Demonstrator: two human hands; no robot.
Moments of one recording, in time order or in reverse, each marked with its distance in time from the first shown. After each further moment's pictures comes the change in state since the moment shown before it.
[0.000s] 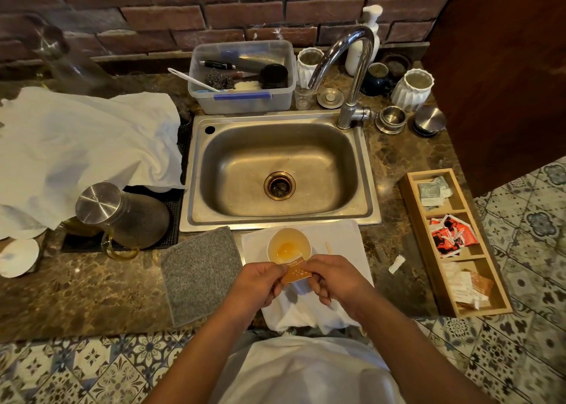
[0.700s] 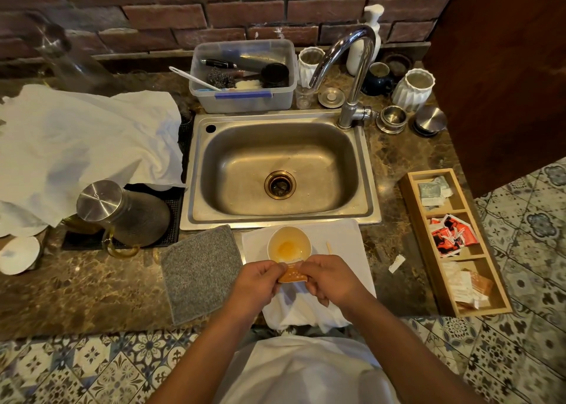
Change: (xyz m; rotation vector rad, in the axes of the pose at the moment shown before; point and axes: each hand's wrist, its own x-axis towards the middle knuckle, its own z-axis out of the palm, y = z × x) left_hand 0.005 -0.011 0.003 0.083 0.111 0.063; right_hand 0.001 0.004 0.010 -0.180 0.072 -0.030
